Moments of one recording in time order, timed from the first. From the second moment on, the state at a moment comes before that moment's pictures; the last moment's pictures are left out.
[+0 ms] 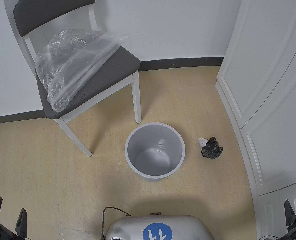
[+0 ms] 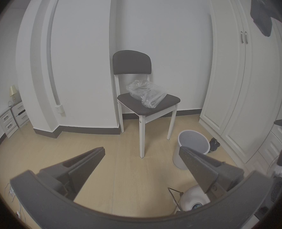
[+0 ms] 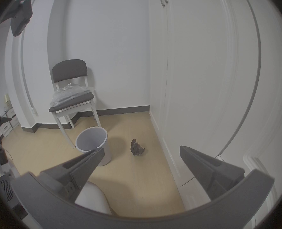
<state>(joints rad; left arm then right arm) 0.00 0.02 -0.02 0.00 0.01 -0.02 0.00 0.02 -0.02 0.00 -0.01 0.00</state>
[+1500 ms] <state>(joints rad) -0.11 0.88 -0.67 -0.18 0.05 0.40 -0.02 0.74 -0.52 -0.39 0.10 0.20</state>
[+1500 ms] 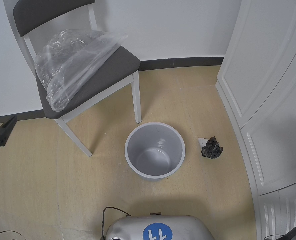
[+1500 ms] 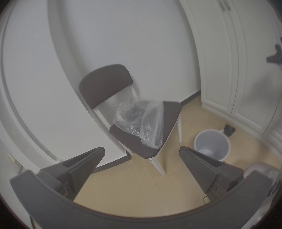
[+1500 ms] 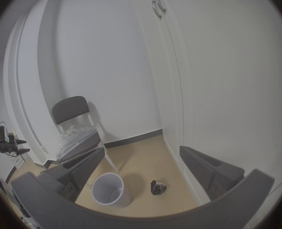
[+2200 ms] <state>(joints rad) -0.37 1.50 -0.97 -0.28 0.62 0.70 -0.05 0.90 -0.53 -0.46 0.06 0.19</state>
